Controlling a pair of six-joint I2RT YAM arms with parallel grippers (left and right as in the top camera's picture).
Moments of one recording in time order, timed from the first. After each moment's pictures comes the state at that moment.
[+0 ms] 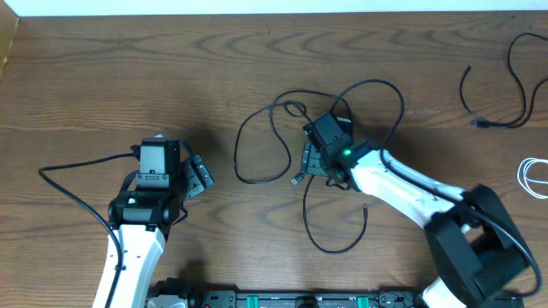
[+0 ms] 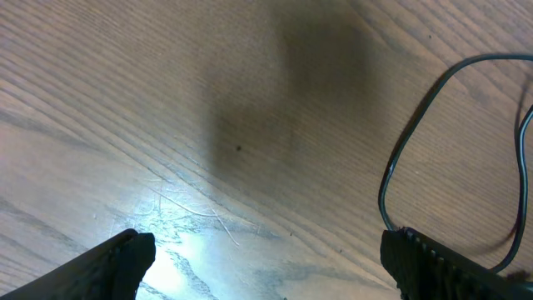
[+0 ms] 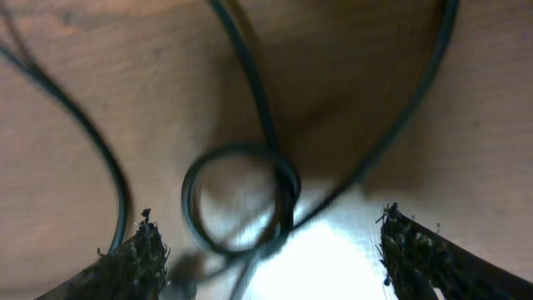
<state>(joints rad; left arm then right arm) -0.06 1.05 0.75 -0.78 -0.11 -0.53 0.63 1.78 1.03 -0.43 0.11 0.79</state>
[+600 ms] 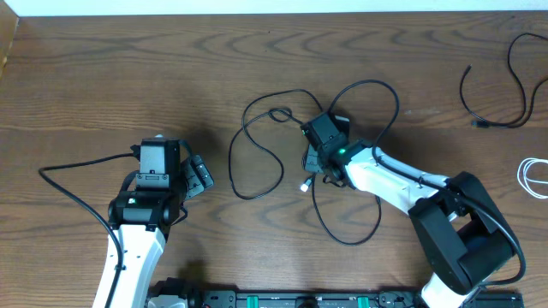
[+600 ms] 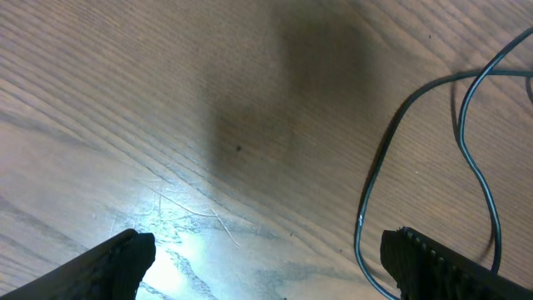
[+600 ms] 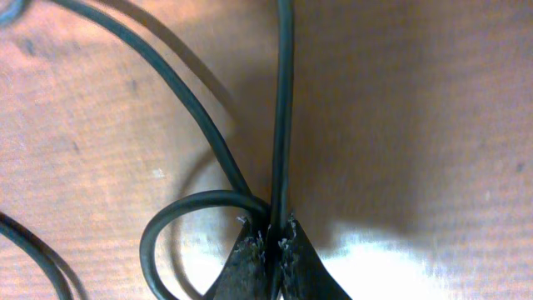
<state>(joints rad) -0.06 1.05 0.75 -0.78 -0.11 -0.53 0.61 1.84 1.03 -0.35 0.13 0.79</state>
